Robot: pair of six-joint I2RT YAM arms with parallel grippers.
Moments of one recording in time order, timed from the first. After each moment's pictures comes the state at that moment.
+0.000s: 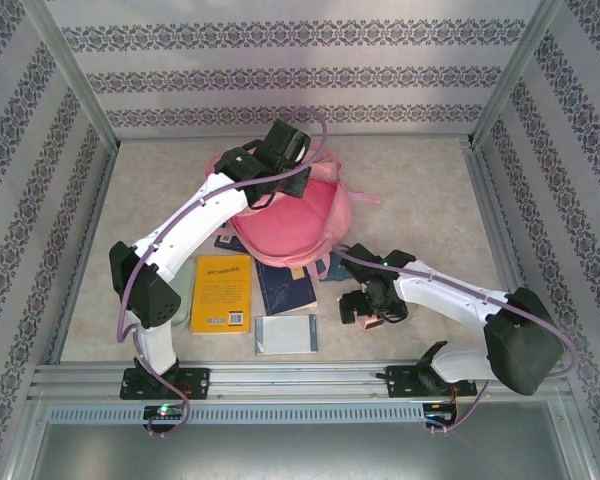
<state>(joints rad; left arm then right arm) -0.65 1.85 1.97 -0.95 -0.20 -0.24 0.71 1.31 0.74 -0.96 -0.02 0.62</state>
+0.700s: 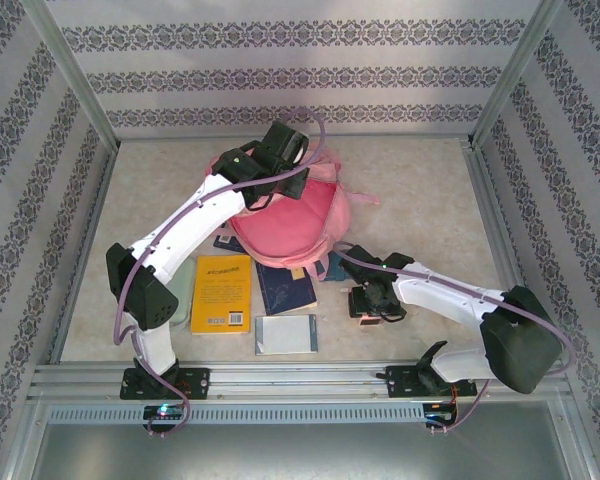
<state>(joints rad) -0.65 1.83 1.94 -0.95 -0.20 -0.24 0.71 1.32 0.72 -0.89 0.08 0.70</state>
